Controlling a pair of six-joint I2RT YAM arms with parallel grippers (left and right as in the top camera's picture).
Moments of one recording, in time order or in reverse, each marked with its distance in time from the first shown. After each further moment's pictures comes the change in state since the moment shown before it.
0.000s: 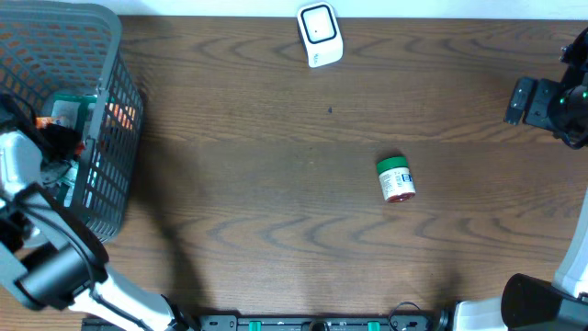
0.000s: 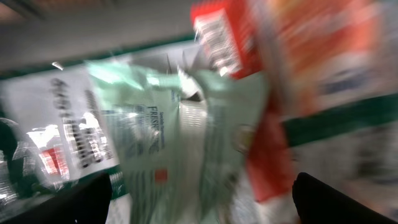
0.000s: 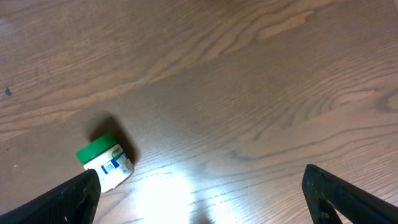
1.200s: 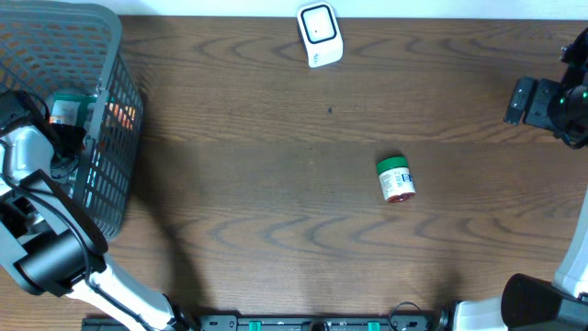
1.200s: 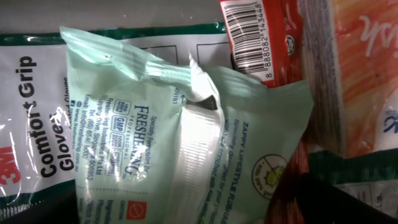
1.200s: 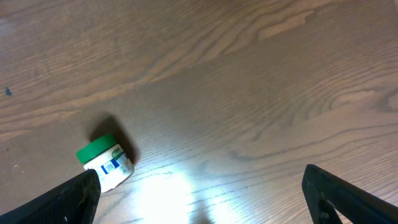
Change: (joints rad) left arm -0.040 0.093 -0.001 0.050 -0.086 -0.163; right arm 0.000 0.000 0.000 0.000 0.000 0.000
